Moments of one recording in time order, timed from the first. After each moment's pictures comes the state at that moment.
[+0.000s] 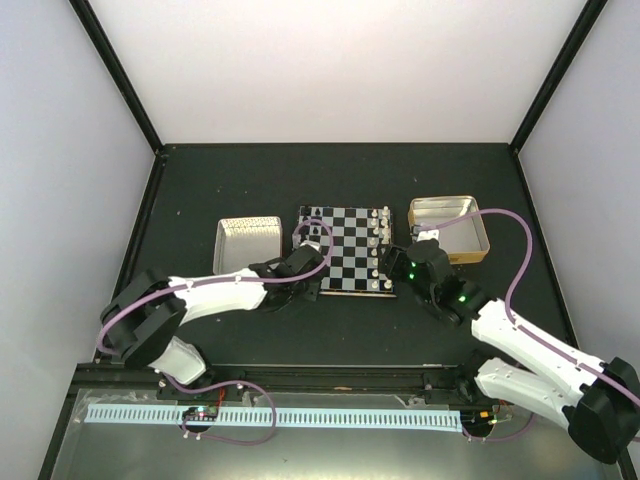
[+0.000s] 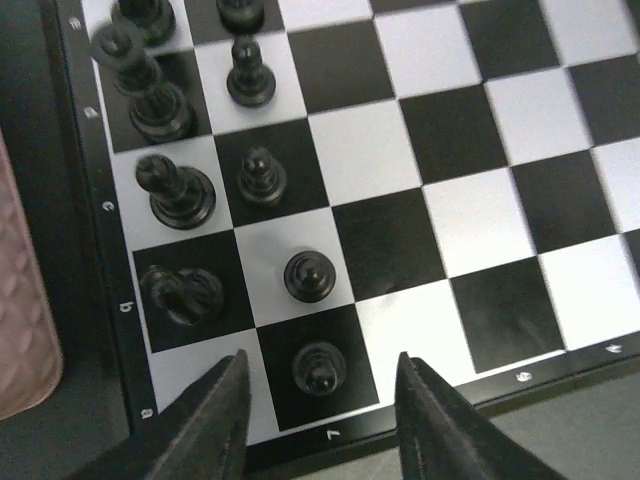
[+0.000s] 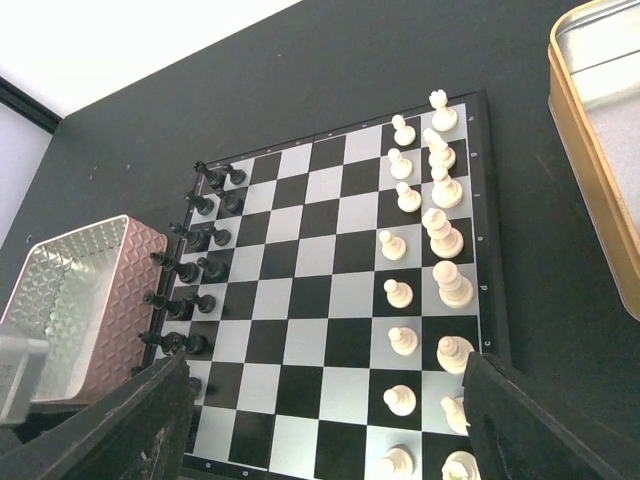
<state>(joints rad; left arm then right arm) -0.88 1.53 0.76 -0.22 -0.26 -0.57 0.72 0.94 0.58 -0.20 0.27 0.74</state>
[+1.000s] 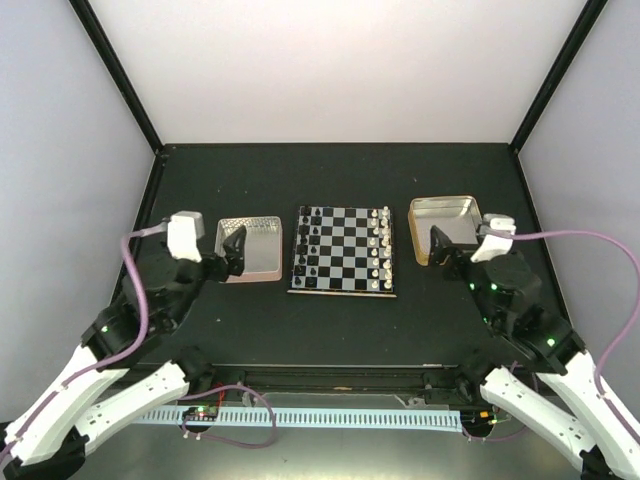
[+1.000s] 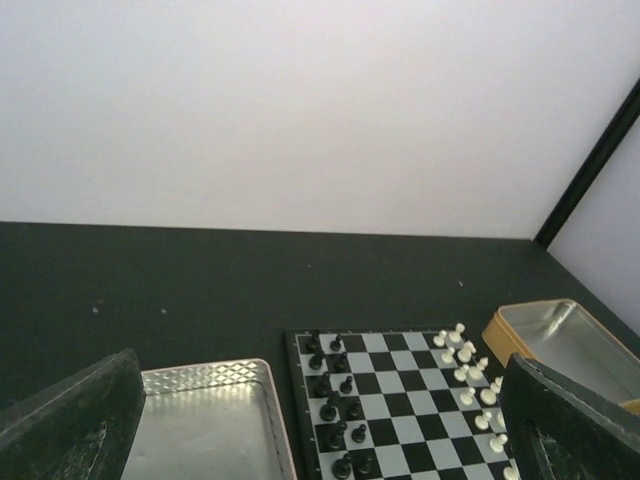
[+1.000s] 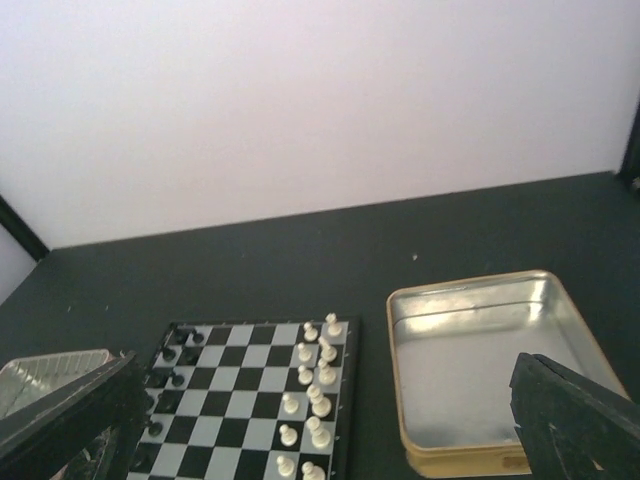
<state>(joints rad) -0.78 0.56 0.90 -0.54 -0.47 -0.34 0.69 0.54 0.83 -0.56 0.49 0.38</state>
